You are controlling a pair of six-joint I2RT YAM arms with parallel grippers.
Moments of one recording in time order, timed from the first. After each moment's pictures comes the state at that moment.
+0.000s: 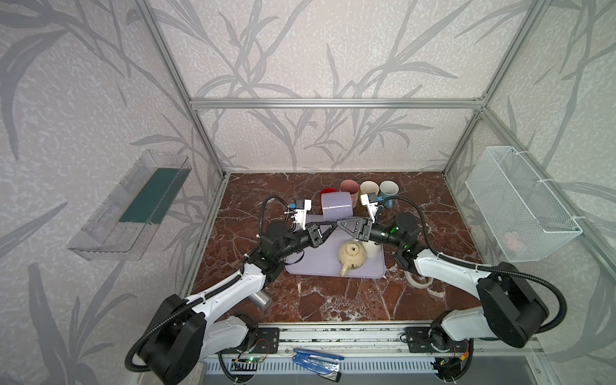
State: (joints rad) left arm -0.56 1.17 0.57 0.62 0.53 -0.92; right arm 0.59 1.42 0.66 0.88 -0.73 1.05
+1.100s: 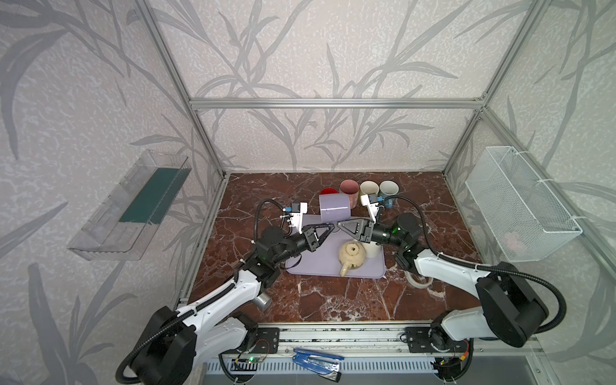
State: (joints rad) left arm -0.57 1.08 0.52 0.59 0.48 -0.89; right arm 0.56 1.42 0.66 0.91 -0.78 1.05
